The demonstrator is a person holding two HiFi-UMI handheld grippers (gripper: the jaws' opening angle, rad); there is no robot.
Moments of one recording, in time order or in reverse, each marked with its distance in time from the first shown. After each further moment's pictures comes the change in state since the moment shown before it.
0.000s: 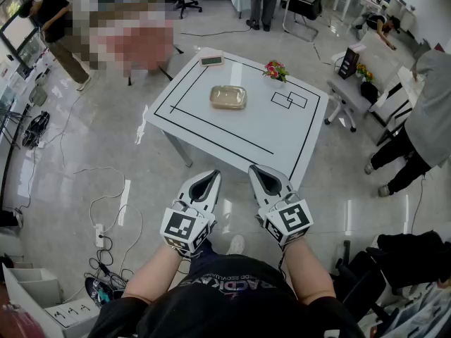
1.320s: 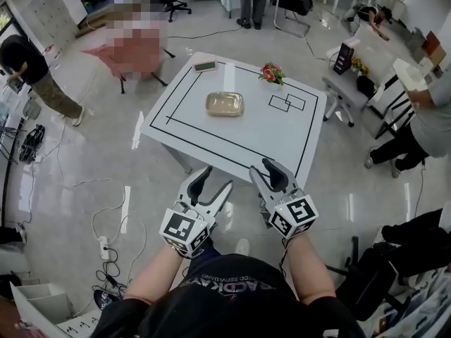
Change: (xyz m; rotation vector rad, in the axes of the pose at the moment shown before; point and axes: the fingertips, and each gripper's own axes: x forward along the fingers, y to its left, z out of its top) left arm 0.033 0.022 0.005 -0.016 -0.018 -0.128; right arm 0.032 -0.047 -0.010 0.147 -0.031 -0.074
